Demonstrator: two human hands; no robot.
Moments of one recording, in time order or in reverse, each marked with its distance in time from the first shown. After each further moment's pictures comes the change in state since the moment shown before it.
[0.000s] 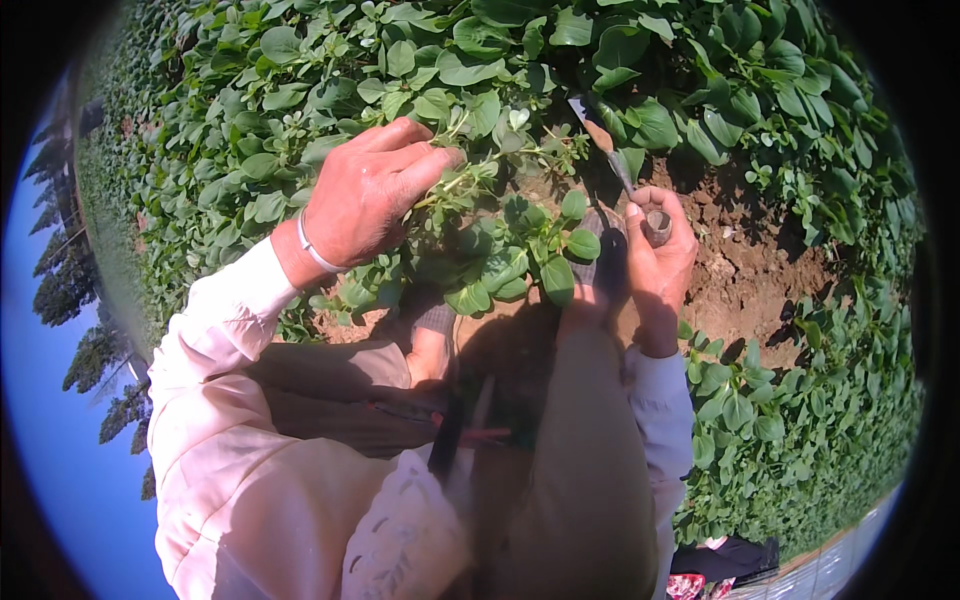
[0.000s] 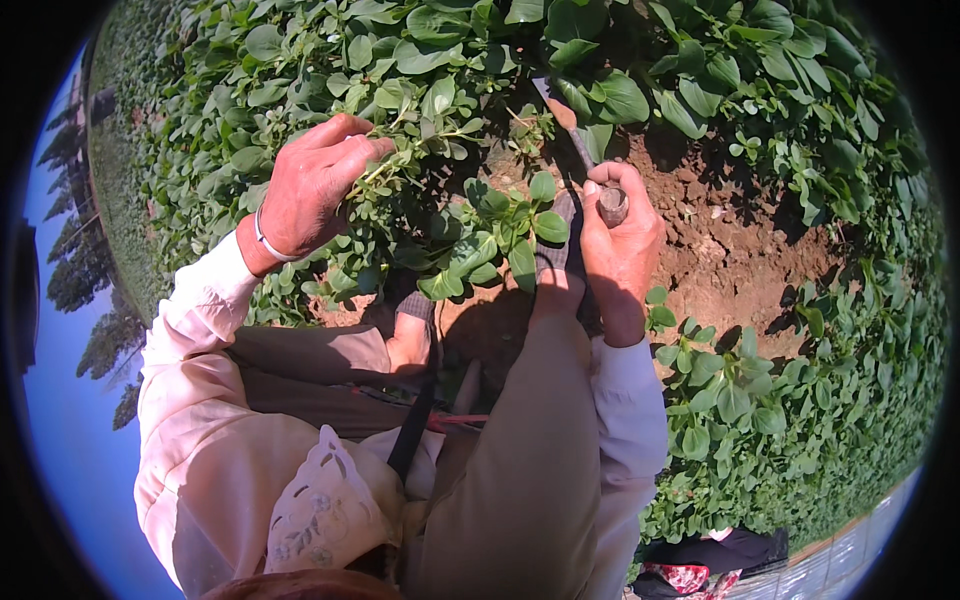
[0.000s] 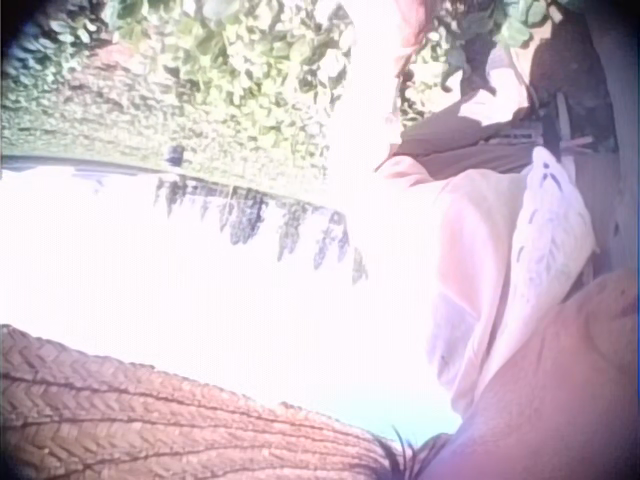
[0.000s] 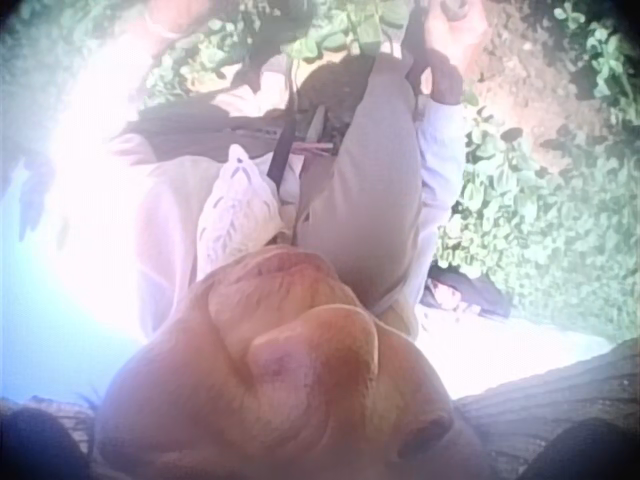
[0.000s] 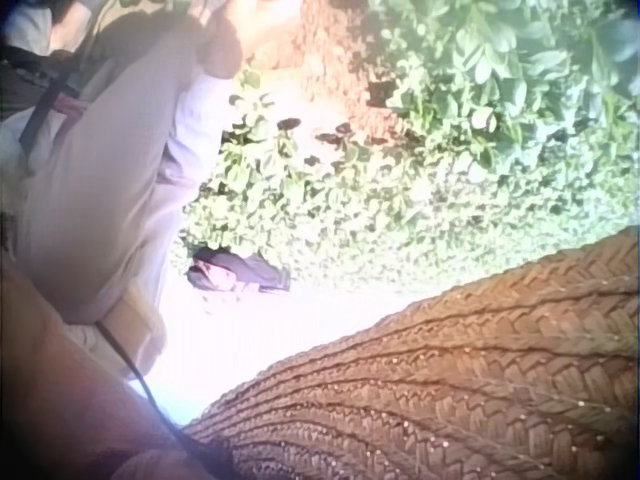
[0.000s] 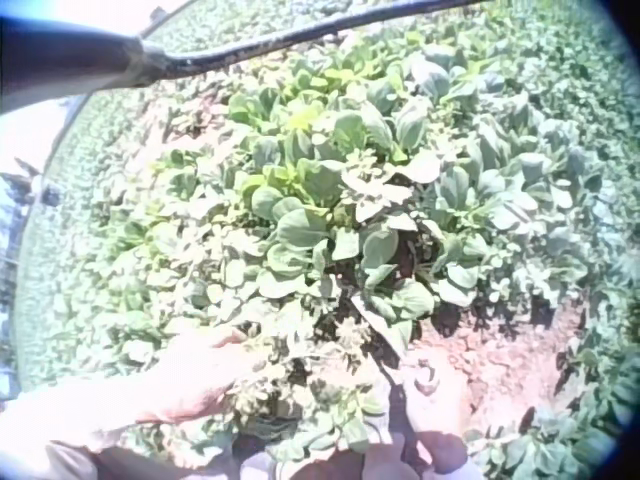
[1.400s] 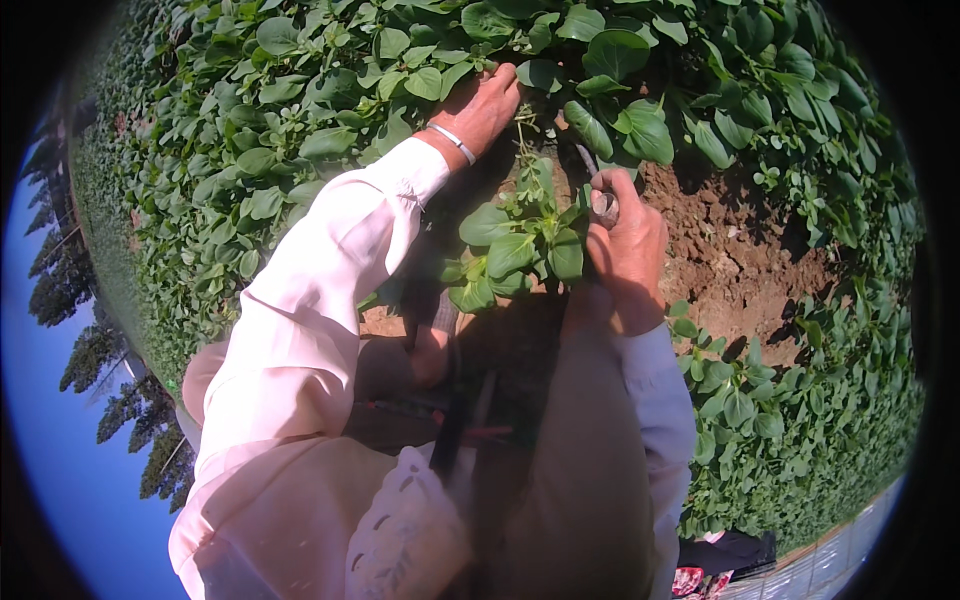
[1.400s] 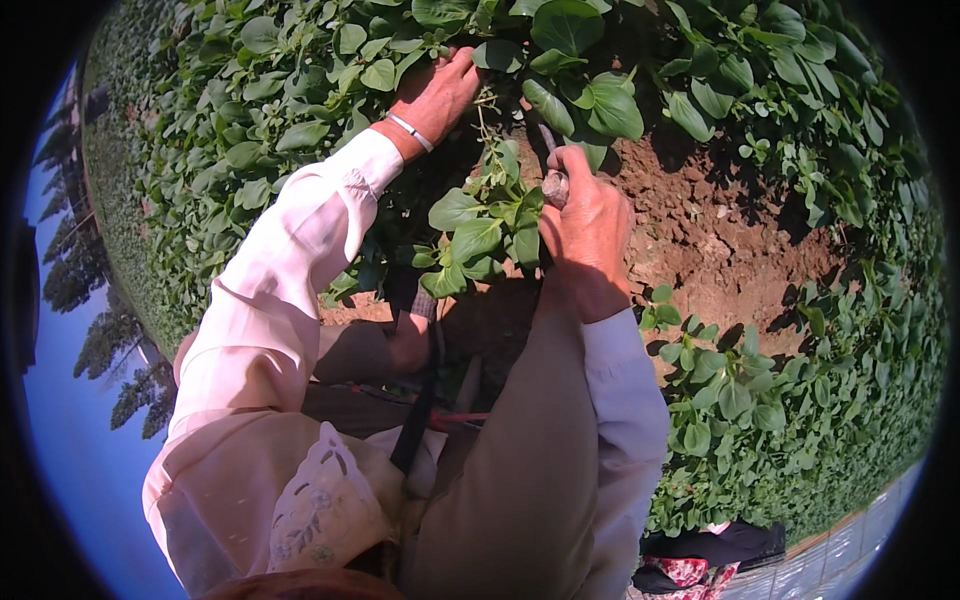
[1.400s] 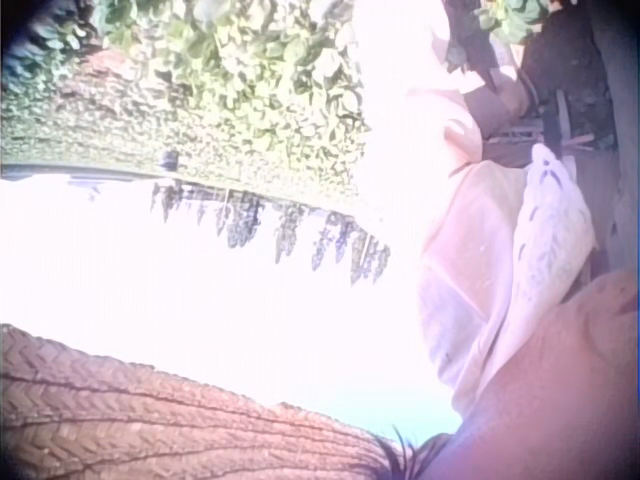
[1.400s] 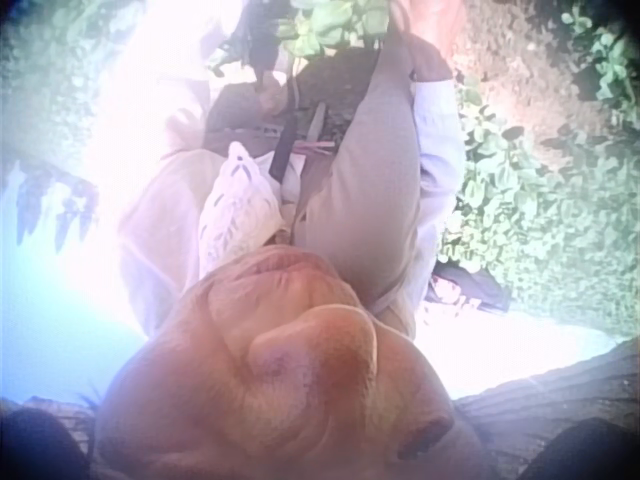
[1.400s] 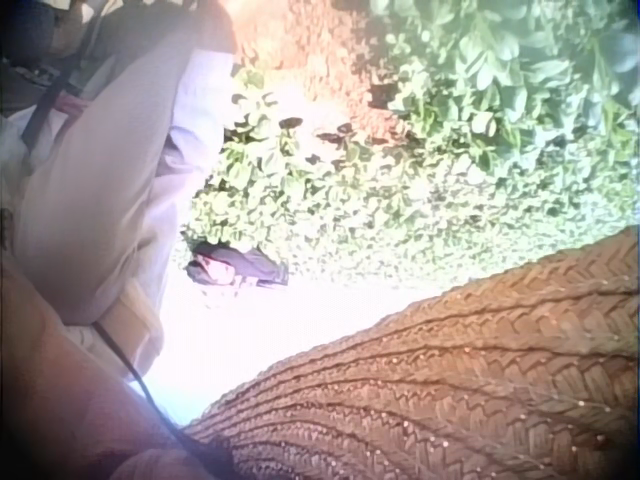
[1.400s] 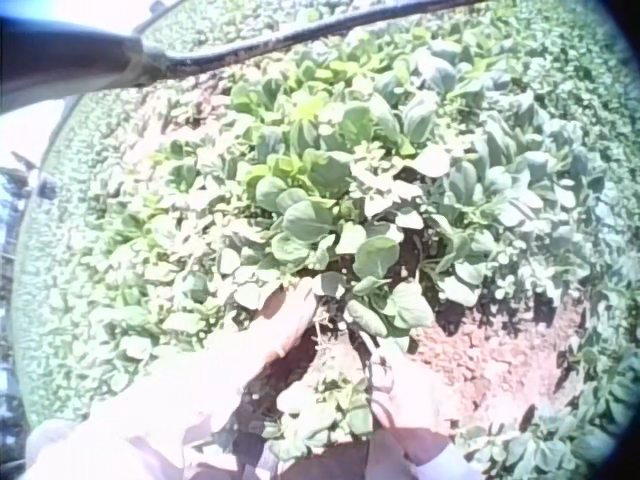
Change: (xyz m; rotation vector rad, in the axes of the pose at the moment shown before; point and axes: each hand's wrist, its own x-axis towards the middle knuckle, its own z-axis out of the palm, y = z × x) left_hand 0.060 -0.073 0.164 0.557 -0.214 -0.098; right_hand 0.004 -0.008 0.033 -0.333 -0.206 -0.261
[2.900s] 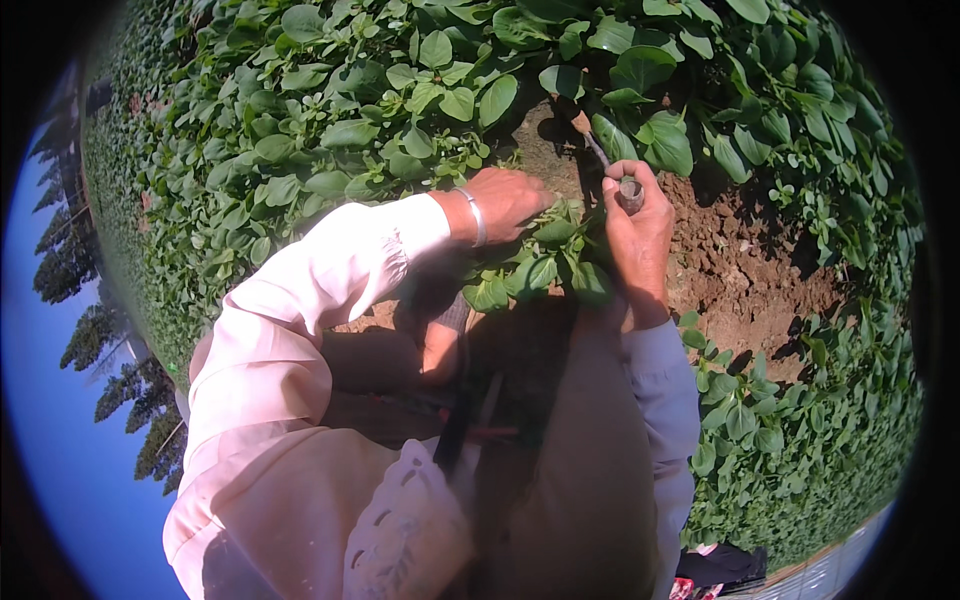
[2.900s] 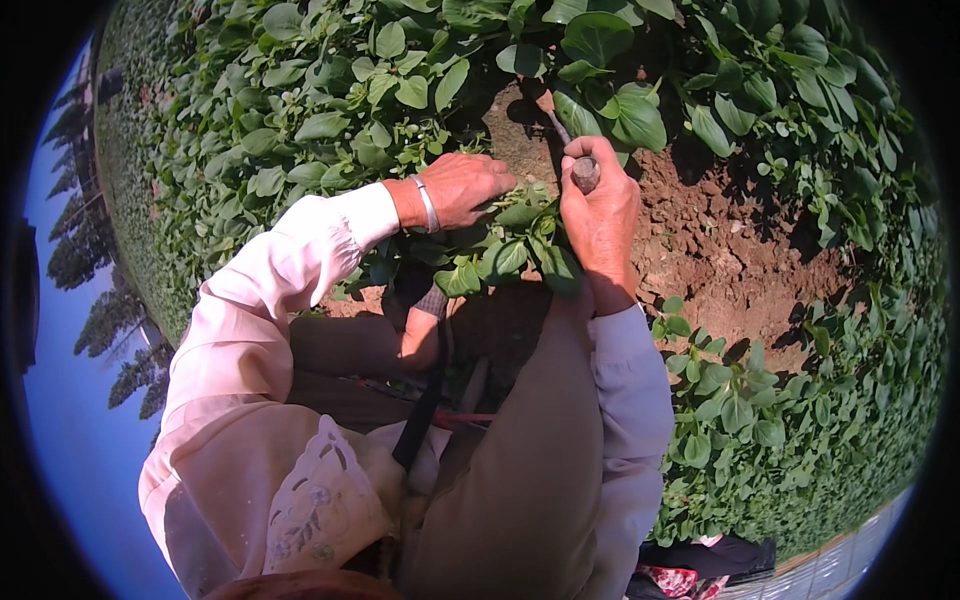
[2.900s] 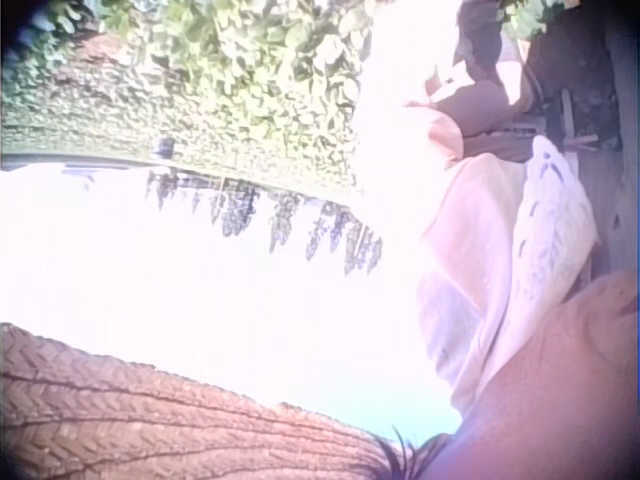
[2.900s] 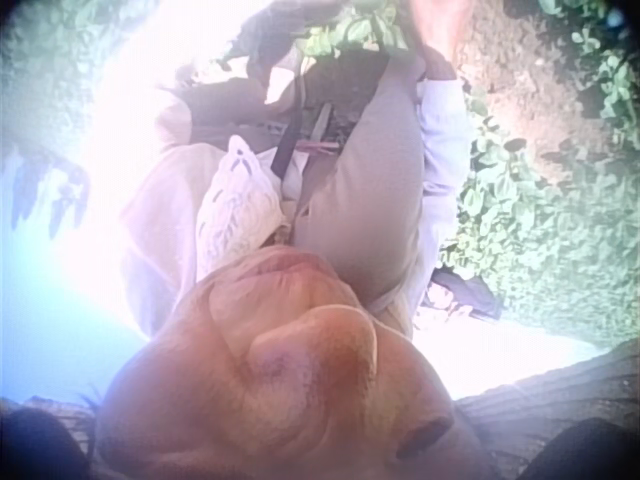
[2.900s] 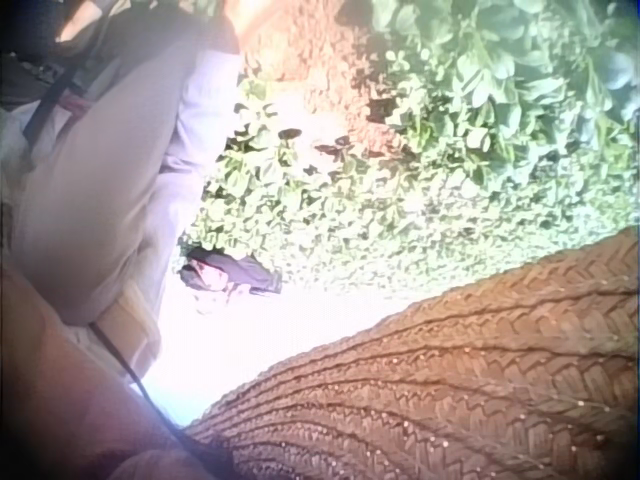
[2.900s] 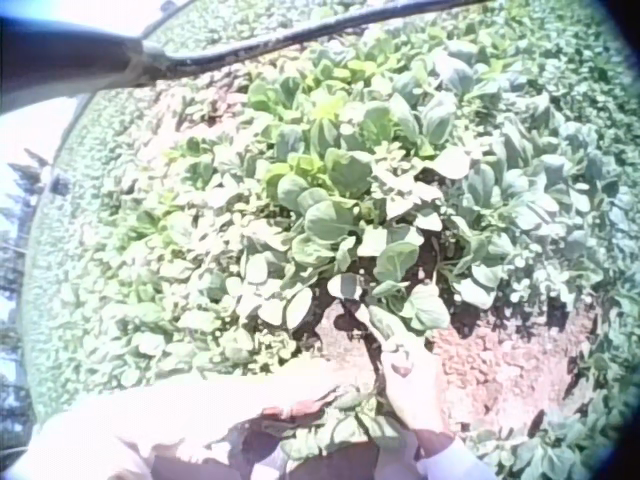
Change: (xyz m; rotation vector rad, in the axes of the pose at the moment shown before) left_hand -0.061 0.044 -0.045 -0.779 -0.286 0.204; right_hand 0.017 0.000 0.018 0.278 0.060 0.206
